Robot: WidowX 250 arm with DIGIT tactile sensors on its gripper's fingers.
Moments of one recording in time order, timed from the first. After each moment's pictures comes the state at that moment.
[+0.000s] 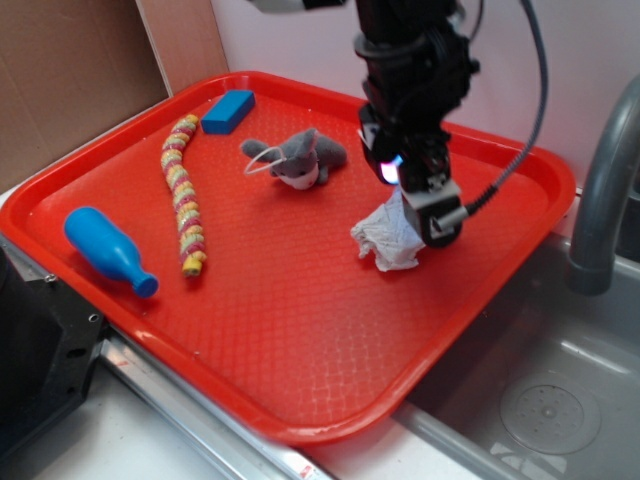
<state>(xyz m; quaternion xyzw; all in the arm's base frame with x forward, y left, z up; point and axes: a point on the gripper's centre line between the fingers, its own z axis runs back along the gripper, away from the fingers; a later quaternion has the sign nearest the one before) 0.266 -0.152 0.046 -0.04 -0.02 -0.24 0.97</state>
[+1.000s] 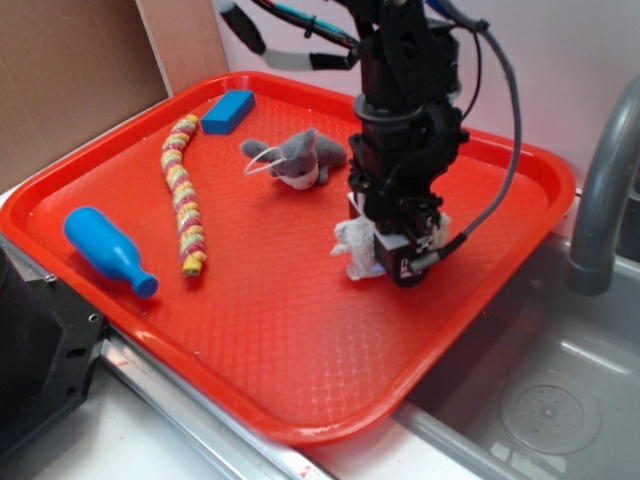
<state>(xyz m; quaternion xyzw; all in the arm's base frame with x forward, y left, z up) 0.242 -0.151 0.029 -0.02 0.04 -0.20 0.98</state>
